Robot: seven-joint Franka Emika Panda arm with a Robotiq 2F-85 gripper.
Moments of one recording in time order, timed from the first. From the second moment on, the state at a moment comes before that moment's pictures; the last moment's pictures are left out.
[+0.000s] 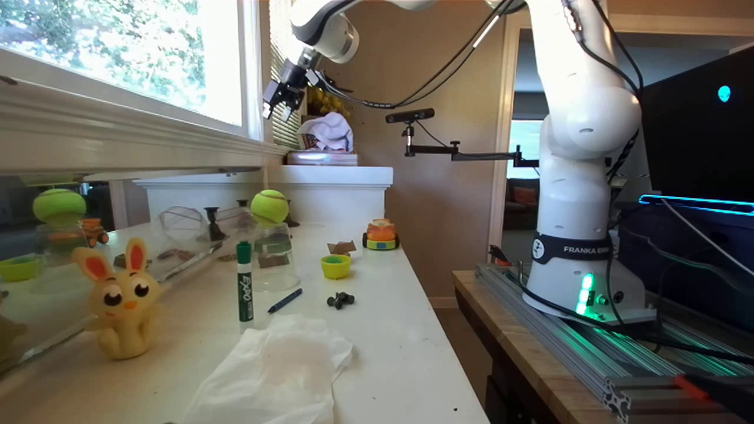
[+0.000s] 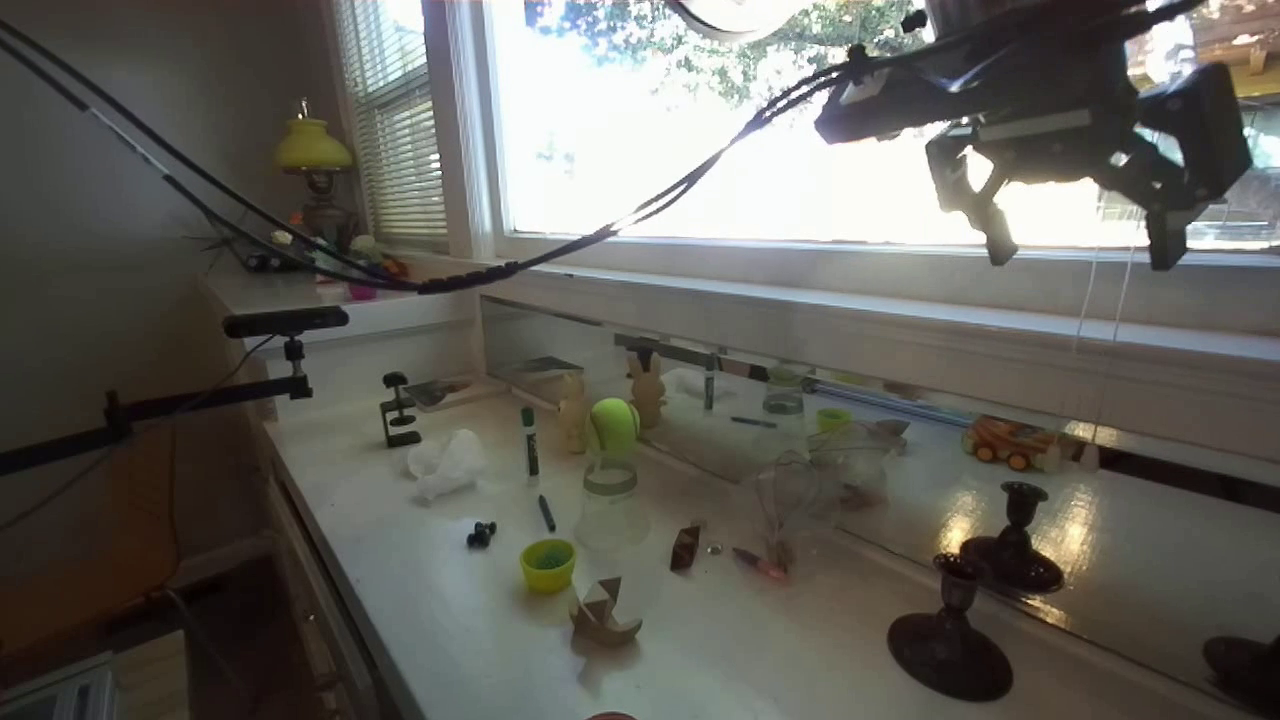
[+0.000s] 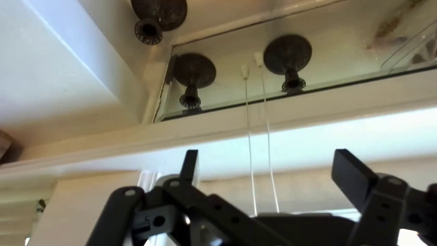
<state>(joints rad) -0.35 0.19 -0.21 -1.72 0.18 2.48 -0.35</state>
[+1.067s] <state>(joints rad) -0.36 0.27 -0.18 -1.58 0.21 2.60 -0.35</state>
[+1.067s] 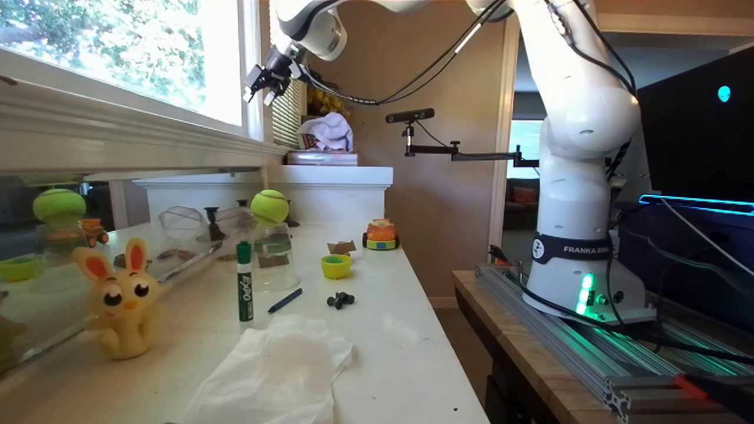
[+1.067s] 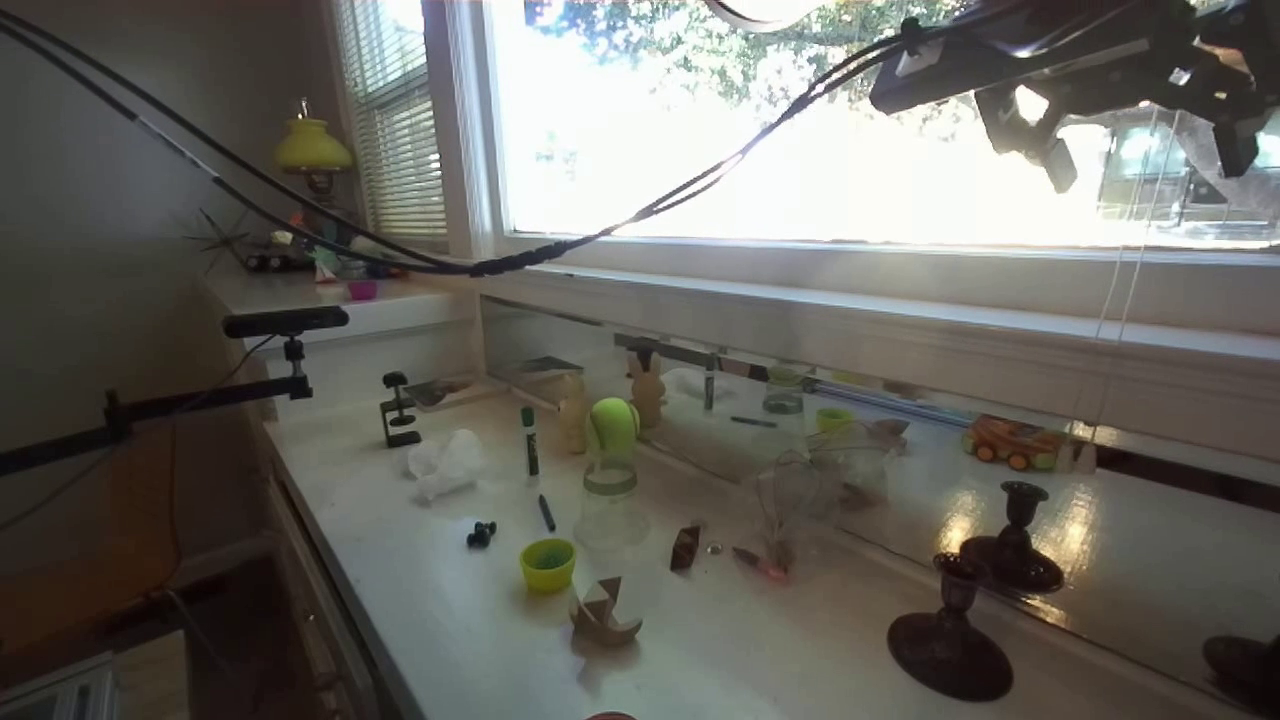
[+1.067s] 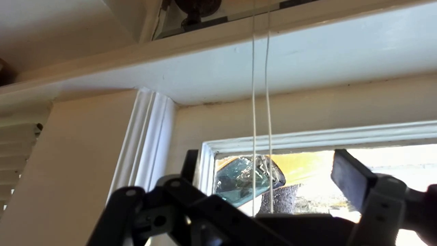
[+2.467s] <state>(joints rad) -0.39 0.30 -0.16 -1.55 0.21 2.60 -0.35</state>
